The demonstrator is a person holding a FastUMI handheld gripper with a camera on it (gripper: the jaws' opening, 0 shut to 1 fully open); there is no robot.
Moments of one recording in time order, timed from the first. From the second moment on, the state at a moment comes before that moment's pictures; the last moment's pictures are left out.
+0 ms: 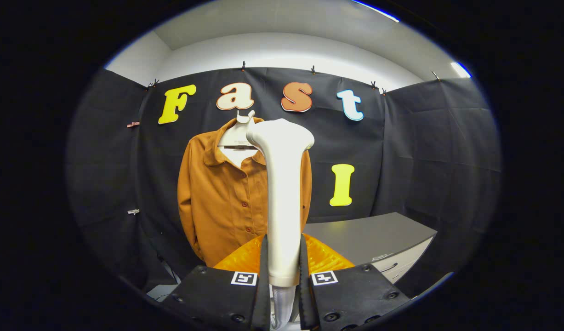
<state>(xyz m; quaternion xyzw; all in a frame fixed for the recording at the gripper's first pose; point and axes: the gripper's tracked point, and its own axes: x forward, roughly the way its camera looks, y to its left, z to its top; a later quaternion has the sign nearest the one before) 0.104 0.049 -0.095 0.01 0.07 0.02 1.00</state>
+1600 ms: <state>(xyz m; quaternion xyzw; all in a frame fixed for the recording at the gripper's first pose) 0.086 0.027 -0.022 0.02 0.01 0.00 1.00</state>
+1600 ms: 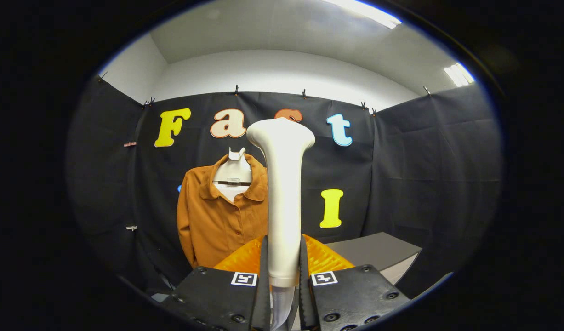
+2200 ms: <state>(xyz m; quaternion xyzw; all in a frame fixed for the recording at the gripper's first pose) 0.087 0.025 -0.022 0.02 0.01 -0.01 1.00</state>
